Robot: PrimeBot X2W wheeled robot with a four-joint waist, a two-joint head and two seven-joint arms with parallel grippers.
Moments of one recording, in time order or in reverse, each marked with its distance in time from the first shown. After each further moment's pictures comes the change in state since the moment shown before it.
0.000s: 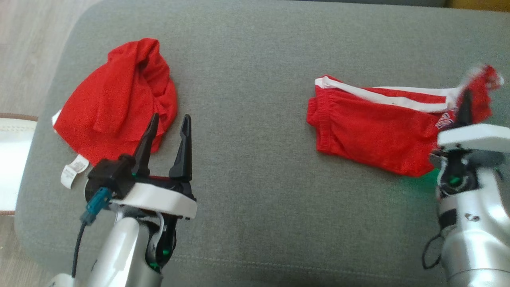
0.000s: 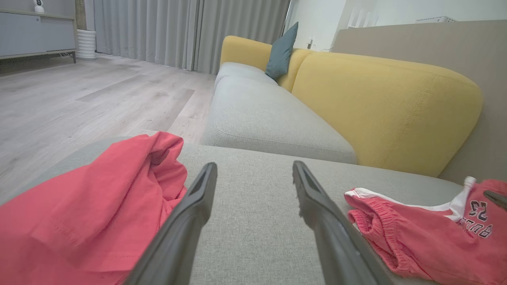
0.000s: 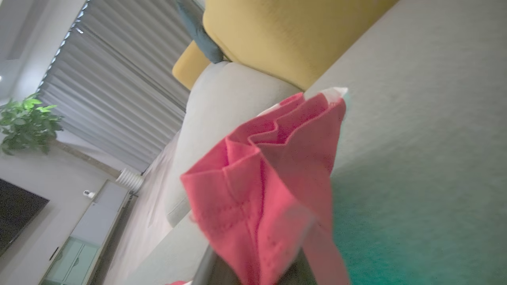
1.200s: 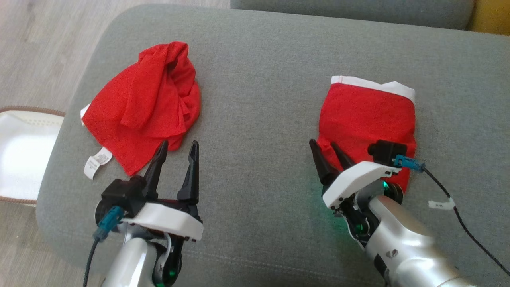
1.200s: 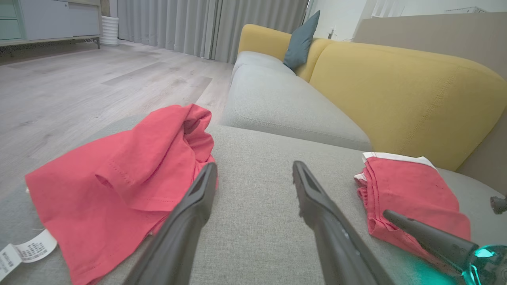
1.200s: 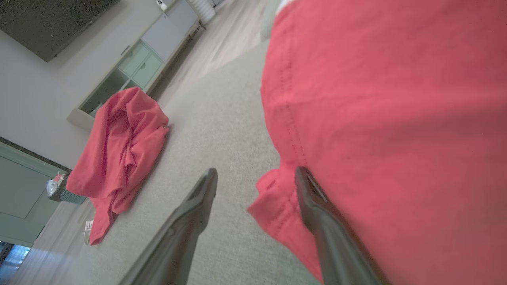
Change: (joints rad) left arm 0.075 0.001 -0.033 0.021 -0.009 0.019 0.000; right arm 0.002 -0.004 0.910 0.178 0.253 0.000 -0.075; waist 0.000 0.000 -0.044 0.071
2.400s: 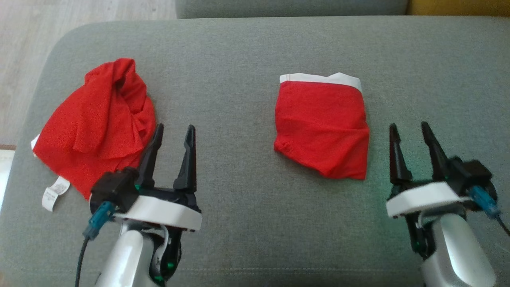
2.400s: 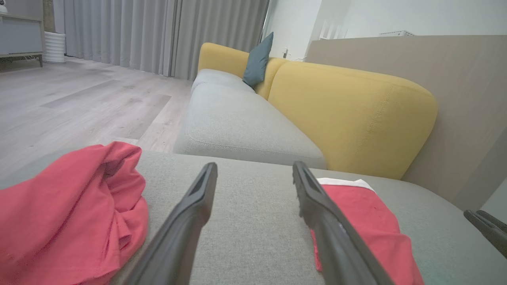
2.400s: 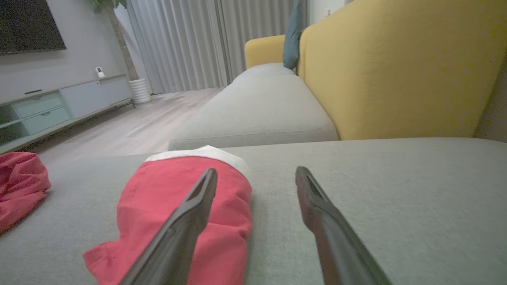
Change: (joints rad) left arm -0.010 0.001 0.016 -0.088 -0.010 0.007 0.000; right arm 0.293 -0.007 -0.609 -0.489 -0.778 0.000 -0.069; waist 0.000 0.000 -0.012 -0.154
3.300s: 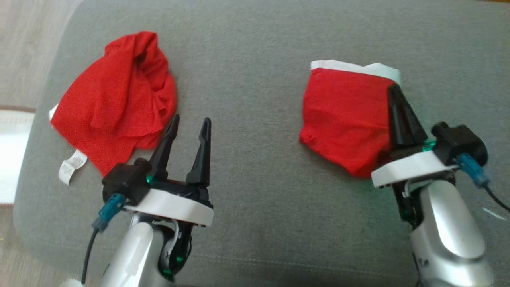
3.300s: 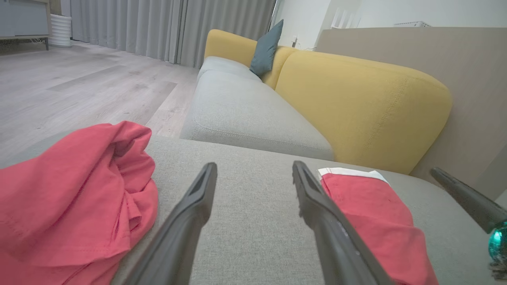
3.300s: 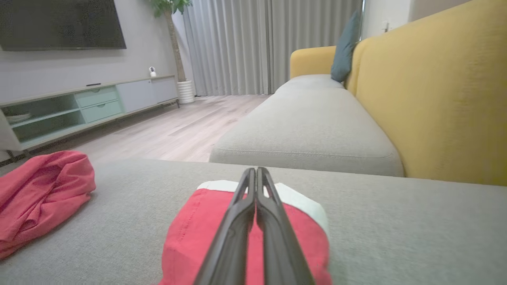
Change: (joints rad) left arm -0.040 0.000 -0.065 -0.007 -0.025 -0.010 0.000; right arm -0.069 0.014 0.046 -0.089 -0.074 0.000 0.014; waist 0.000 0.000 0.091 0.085
